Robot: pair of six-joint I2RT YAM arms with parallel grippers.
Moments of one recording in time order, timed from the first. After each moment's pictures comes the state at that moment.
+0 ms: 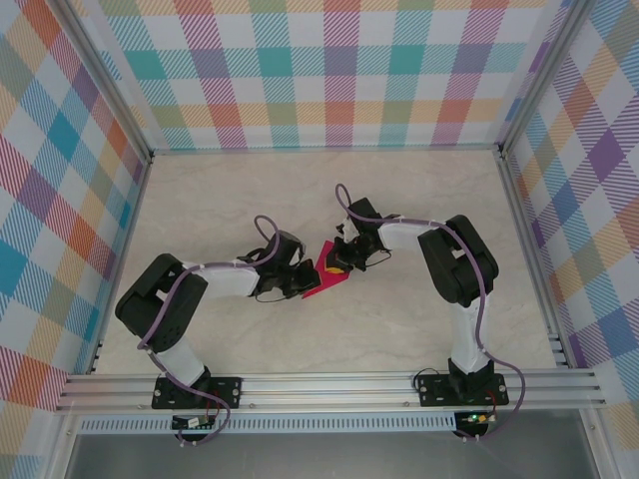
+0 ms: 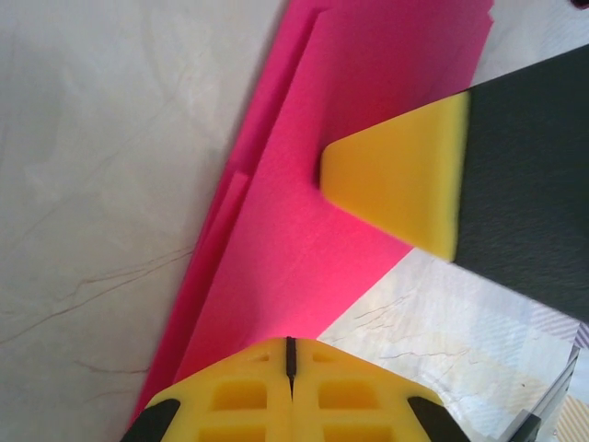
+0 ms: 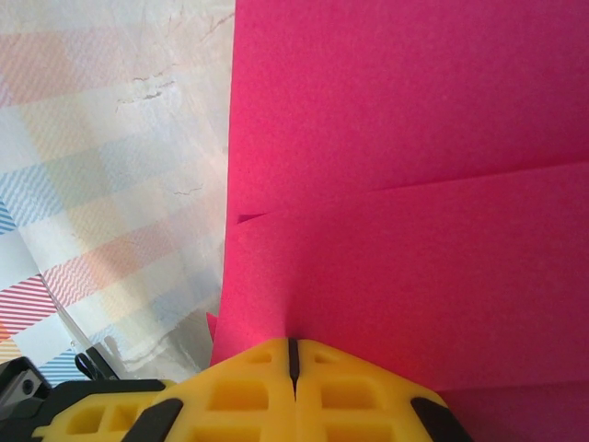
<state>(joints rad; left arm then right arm) -0.63 1.68 0.78 0.00 0.36 -0.94 0.54 2.05 1.23 -0.37 -0.67 0.68</state>
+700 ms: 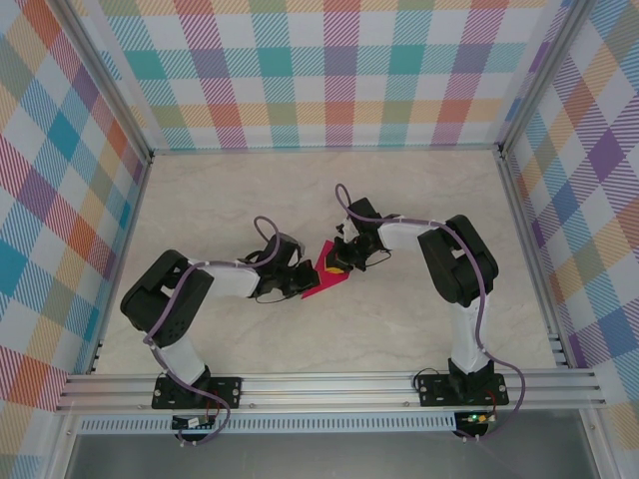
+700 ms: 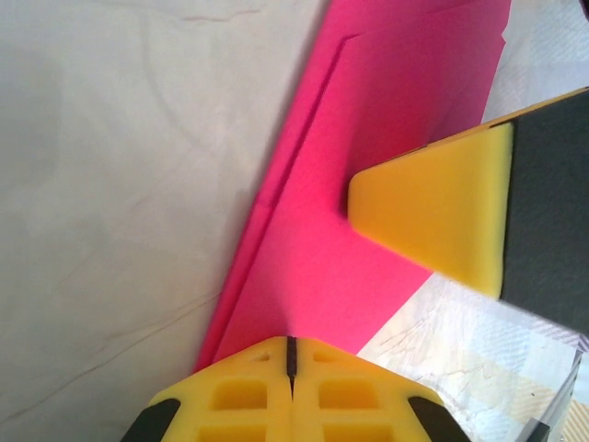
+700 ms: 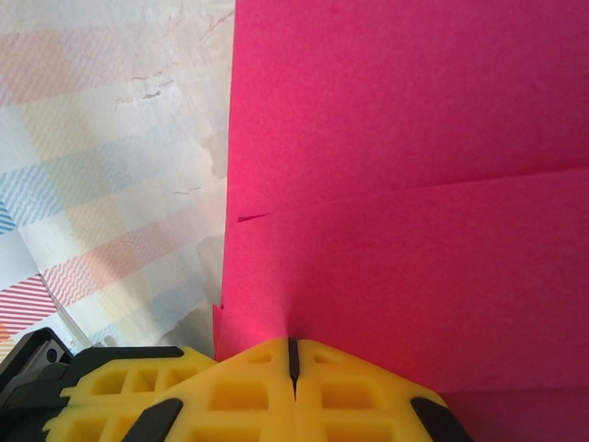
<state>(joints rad) -0.60 1.71 0.70 0.11 0.38 -0.92 0.54 2.05 1.23 -0.38 -0.67 0.68</state>
